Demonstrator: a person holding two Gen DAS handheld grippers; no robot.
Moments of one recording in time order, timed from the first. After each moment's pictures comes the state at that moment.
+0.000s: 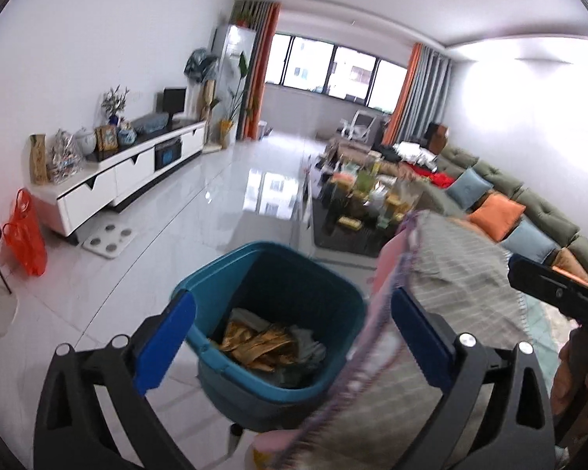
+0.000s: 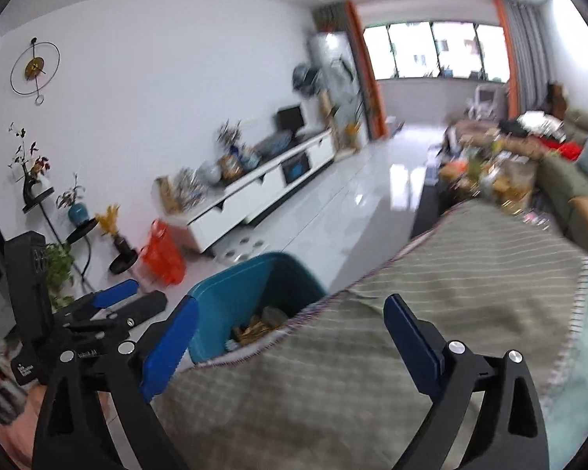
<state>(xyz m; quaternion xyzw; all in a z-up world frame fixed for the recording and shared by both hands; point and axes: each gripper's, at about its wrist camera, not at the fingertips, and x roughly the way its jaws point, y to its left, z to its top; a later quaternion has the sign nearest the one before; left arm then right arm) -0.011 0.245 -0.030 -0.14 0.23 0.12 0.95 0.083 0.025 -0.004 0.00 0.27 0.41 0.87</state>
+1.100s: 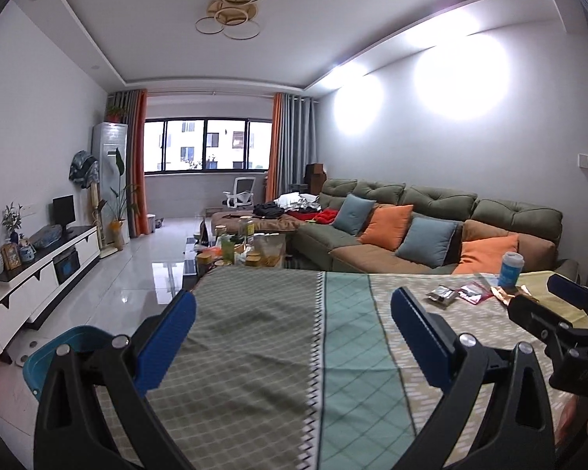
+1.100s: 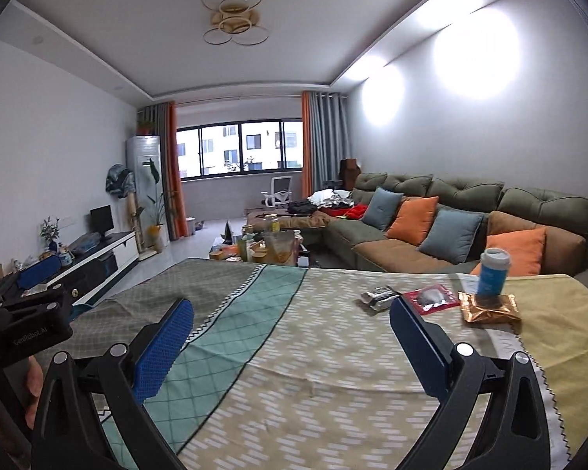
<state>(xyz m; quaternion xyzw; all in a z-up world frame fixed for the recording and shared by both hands) -0.001 -0.018 0.002 -0.01 0.10 -0.06 0.99 -0.048 -0.217 0.002 0.03 0.11 0.04 0.99</state>
